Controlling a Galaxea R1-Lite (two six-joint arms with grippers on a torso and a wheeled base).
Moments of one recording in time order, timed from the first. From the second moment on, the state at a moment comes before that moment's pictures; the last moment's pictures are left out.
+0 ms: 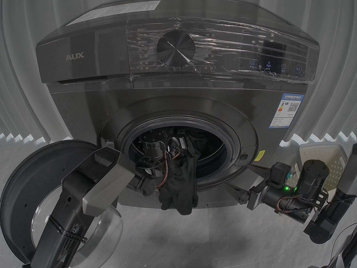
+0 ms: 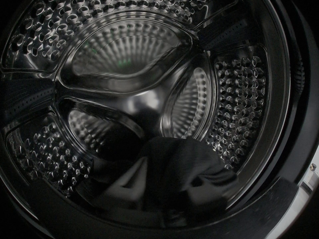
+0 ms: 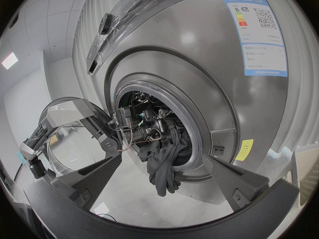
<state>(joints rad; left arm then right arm) -0.50 2.71 -1.70 -1.13 0.13 -0.19 0.57 1.92 -0.25 -1.55 0.07 0.08</state>
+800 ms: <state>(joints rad) -0.56 2.51 -1.35 -0.94 0.10 -0.18 0.57 1.92 -0.26 -1.55 0.07 0.07</state>
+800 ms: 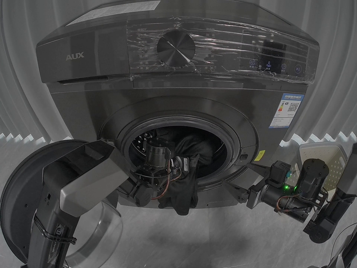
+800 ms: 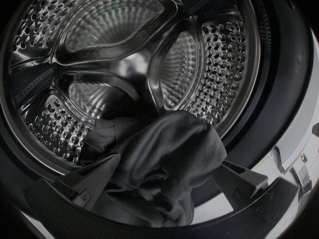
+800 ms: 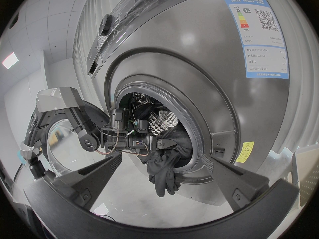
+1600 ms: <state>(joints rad) -0.56 2.63 -1.41 -0.95 0.09 -0.12 0.57 1.92 -0.27 -1.55 0.08 0.08</state>
